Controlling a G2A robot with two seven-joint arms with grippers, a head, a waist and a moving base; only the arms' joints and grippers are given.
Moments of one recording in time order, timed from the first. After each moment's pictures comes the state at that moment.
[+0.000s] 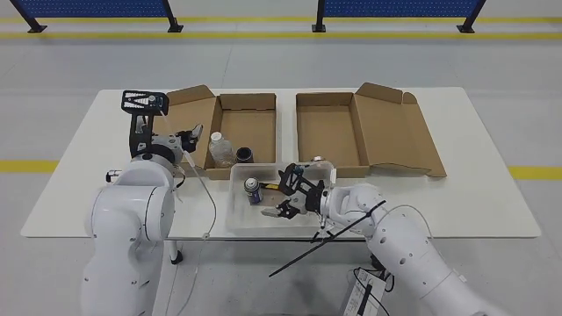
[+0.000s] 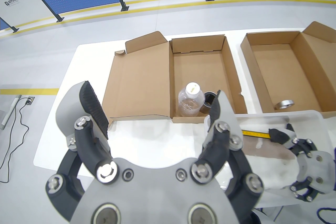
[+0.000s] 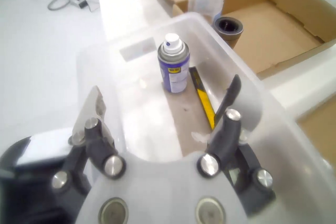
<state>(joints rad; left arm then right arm) 1.34 -1.38 -1.50 -2.22 1.60 0.11 -1.13 -1.04 -1.27 0.82 -1.32 -1.04 -0.65 0.24</state>
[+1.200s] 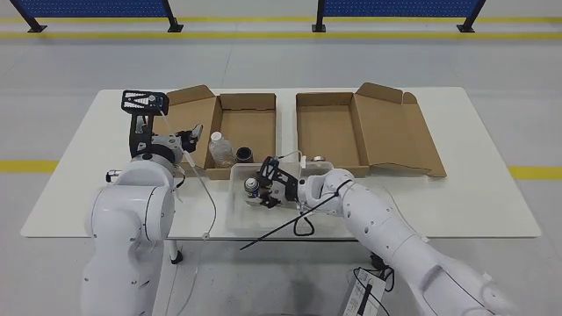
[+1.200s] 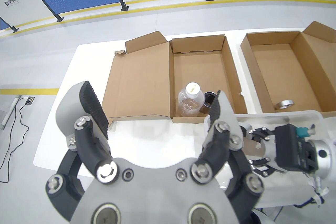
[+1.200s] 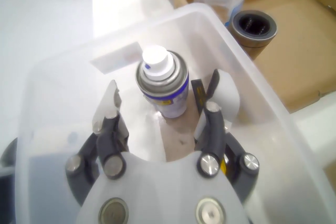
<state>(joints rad) 1.34 -1.38 -1.50 -2.22 1.60 0.11 -1.13 -0.77 -1.45 0.59 -0.86 -0.99 -0.70 0.13</state>
